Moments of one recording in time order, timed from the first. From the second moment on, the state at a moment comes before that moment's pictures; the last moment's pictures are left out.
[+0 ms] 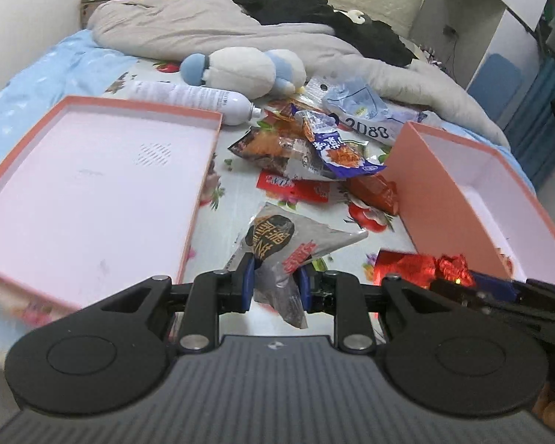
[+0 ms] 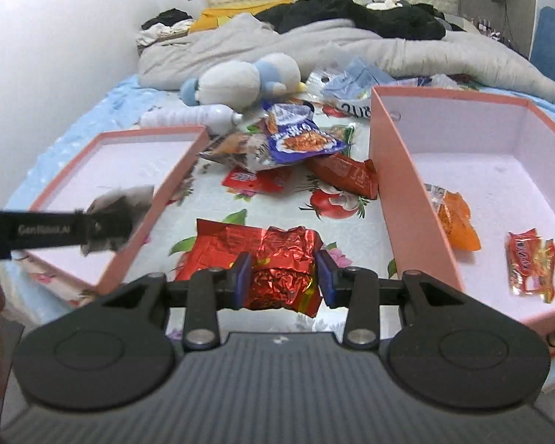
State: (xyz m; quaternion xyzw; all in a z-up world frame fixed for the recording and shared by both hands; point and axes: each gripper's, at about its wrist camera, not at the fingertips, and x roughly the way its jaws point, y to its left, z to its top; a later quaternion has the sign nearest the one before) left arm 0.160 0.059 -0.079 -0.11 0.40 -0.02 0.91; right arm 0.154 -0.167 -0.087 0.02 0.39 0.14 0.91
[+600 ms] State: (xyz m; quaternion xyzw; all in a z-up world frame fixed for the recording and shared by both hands) left arm 0.082 0.011 0.001 -0.15 0.35 -0.05 0.92; right arm 0.076 -0.213 0.009 0.04 0.33 0.10 0.94
